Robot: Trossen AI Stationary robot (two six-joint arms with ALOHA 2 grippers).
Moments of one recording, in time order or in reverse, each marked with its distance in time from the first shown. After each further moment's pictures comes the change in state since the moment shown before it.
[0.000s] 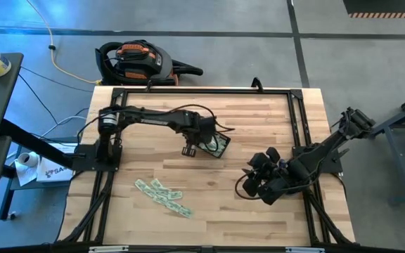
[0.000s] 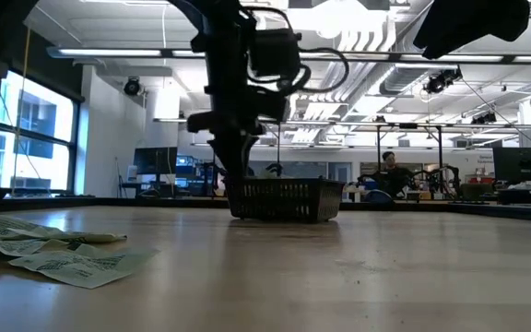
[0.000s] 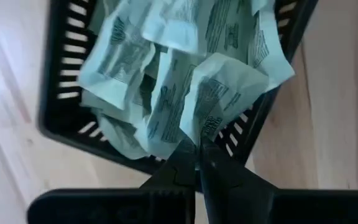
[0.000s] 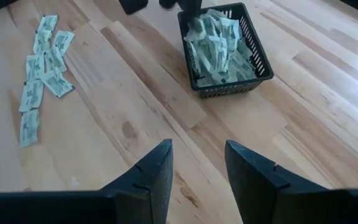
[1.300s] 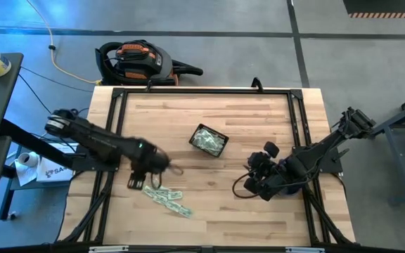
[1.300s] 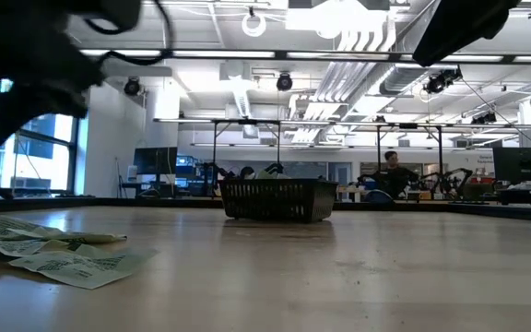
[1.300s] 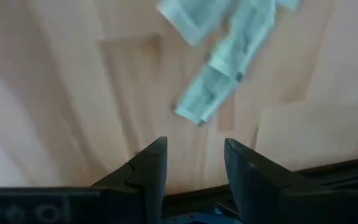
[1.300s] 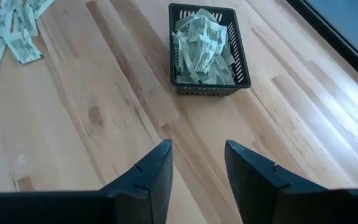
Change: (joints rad) left arm -0.432 -0.550 -0.578 -0.308 0.307 -0.580; right arm -0.045 0.001 0.000 -0.046 0.000 -0.237
